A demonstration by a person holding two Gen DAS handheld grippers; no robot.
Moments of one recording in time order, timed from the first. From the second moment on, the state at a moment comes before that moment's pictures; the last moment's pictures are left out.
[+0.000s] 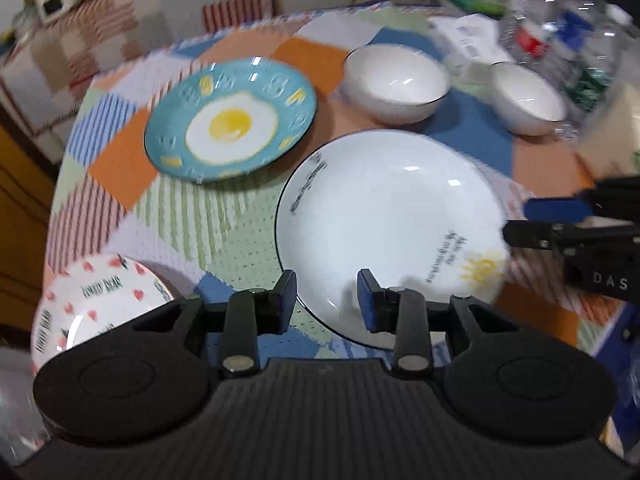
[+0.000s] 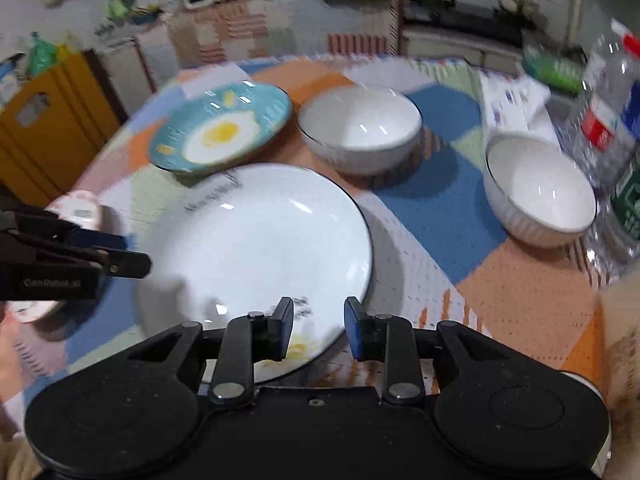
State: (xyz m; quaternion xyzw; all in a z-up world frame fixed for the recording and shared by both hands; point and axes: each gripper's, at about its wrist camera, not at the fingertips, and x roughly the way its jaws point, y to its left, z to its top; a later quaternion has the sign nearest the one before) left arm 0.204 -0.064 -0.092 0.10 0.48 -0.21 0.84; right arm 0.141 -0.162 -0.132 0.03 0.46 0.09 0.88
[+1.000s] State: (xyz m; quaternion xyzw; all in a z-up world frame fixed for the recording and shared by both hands) left arm 0.109 0.078 -0.005 0.14 0.47 -0.18 0.85; right arm 0.064 -0.041 -0.013 -0.05 0.38 0.34 0.86
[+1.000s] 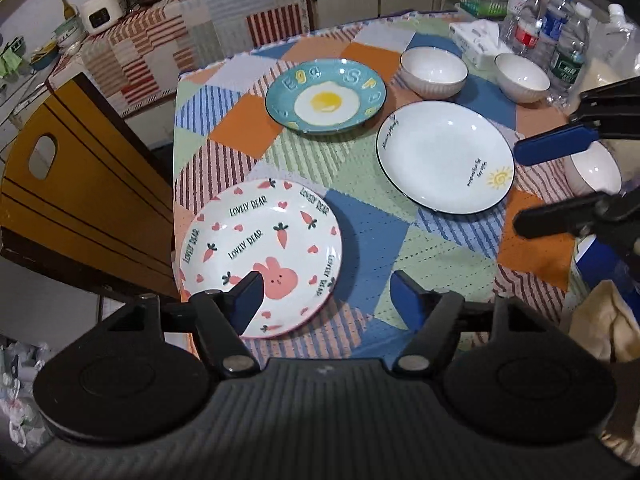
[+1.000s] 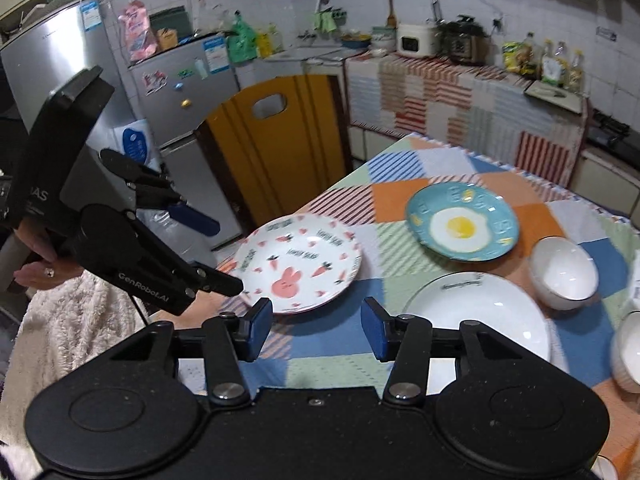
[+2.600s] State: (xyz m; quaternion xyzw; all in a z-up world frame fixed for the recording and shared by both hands) left arm 0.224 0.221 -0.164 -0.02 0.55 -0.11 0.83; right arm 0.204 0.032 -0.193 0.17 0.47 0.26 0.83
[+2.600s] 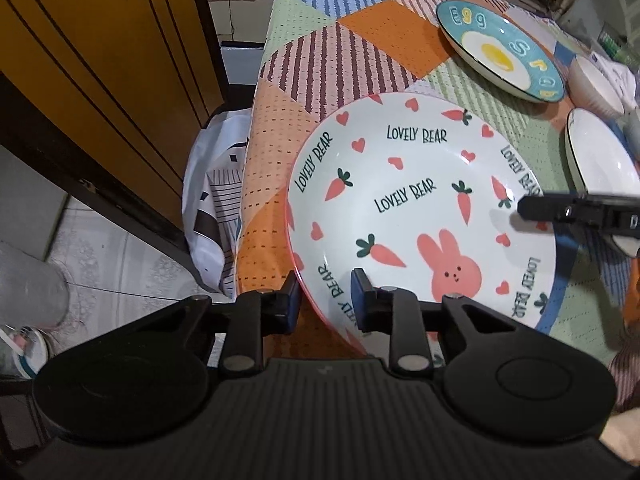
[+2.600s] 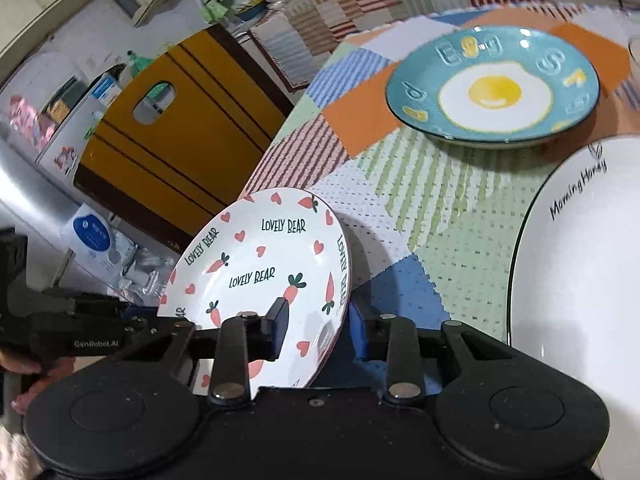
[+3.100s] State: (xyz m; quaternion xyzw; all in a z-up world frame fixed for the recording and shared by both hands) left arm 0.230 0.229 -0.163 -0.09 0.57 -0.12 0.81; right arm 0.199 0.037 -0.200 0.14 0.49 0.27 0.82
